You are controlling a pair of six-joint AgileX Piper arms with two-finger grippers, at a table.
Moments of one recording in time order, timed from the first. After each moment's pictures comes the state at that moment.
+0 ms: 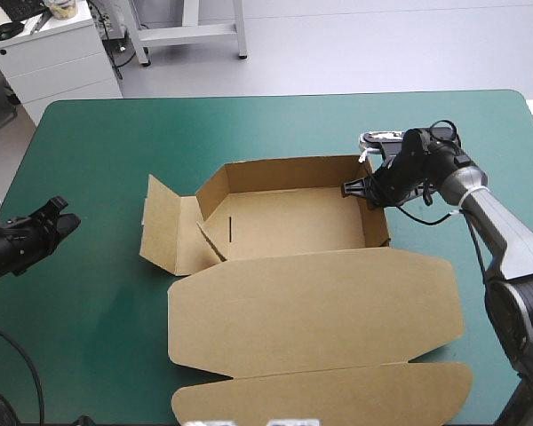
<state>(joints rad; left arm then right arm) 0.61 1.28 -0.81 -1.16 0.85 0.53 0.24 1.81 -1.52 0.16 1.00 0.01</state>
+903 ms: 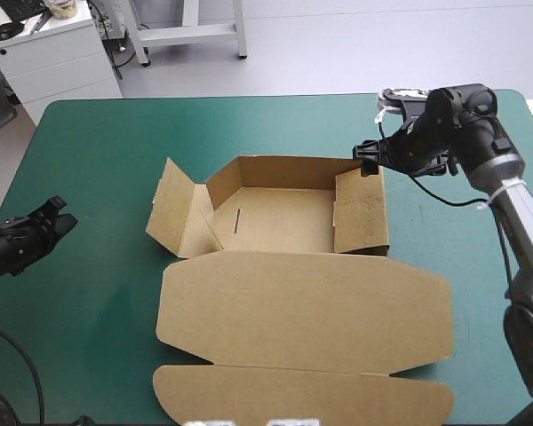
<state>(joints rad) 0.61 1.28 -0.80 -1.16 0.82 0.53 0.24 1.70 -1.77 0.09 1.24 0.15</state>
